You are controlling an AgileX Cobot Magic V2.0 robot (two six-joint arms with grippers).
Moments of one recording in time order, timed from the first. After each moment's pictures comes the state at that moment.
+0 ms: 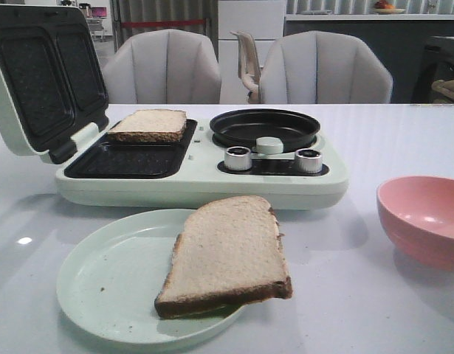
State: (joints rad) left arm -0.78 0.99 -0.93 0.12 0.99 -0.02; right arm -0.02 0.62 -0.47 0.03 0.55 -0.02
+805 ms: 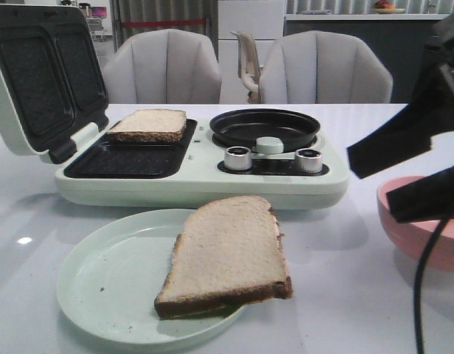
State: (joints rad) left arm -0.78 0.83 -0.87 0.10 1.00 -0.01; right arm 0.05 1.26 -0.51 1.29 0.78 -0.86
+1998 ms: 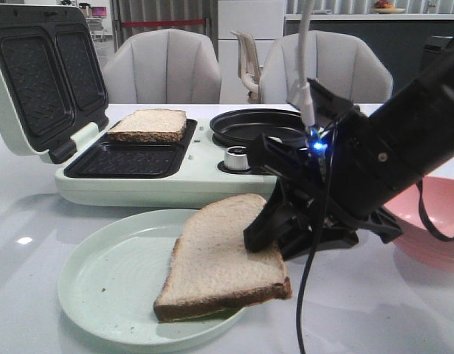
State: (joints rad) left arm -0.78 0.83 -0.87 0.13 0.99 -0.01; right arm 0.36 1.69 -0.78 1.29 0.50 -0.86
